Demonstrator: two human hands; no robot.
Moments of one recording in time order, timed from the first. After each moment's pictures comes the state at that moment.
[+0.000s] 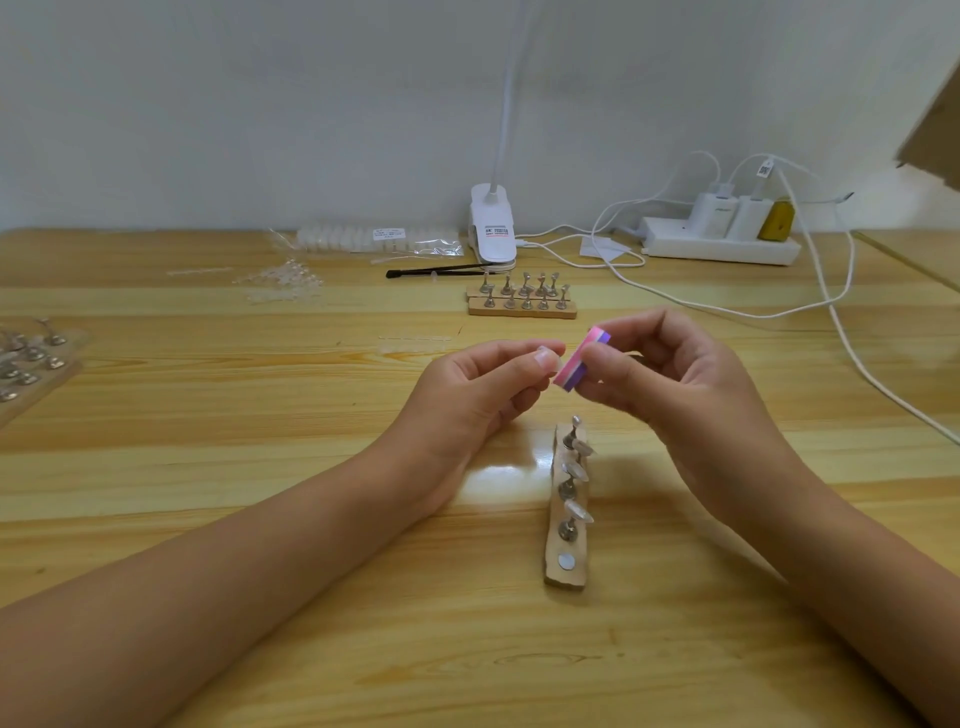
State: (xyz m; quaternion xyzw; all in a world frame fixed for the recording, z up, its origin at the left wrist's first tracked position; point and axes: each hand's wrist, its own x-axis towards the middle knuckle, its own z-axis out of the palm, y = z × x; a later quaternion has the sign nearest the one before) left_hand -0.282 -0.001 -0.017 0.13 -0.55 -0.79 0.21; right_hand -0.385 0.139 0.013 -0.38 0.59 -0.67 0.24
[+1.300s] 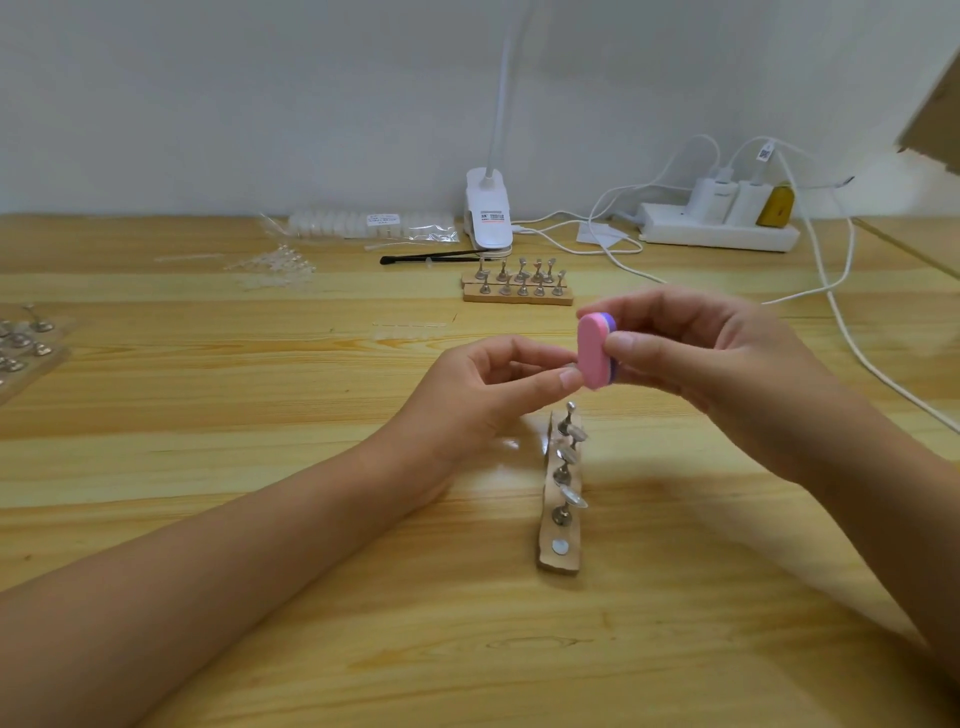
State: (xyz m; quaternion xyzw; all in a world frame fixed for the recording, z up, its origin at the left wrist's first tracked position) left_hand -0.278 0.006 -0.014 0.13 -0.67 -0.71 0.17; right_hand -0.415 0.156 0.028 -0.47 0.61 -0.57 0.28
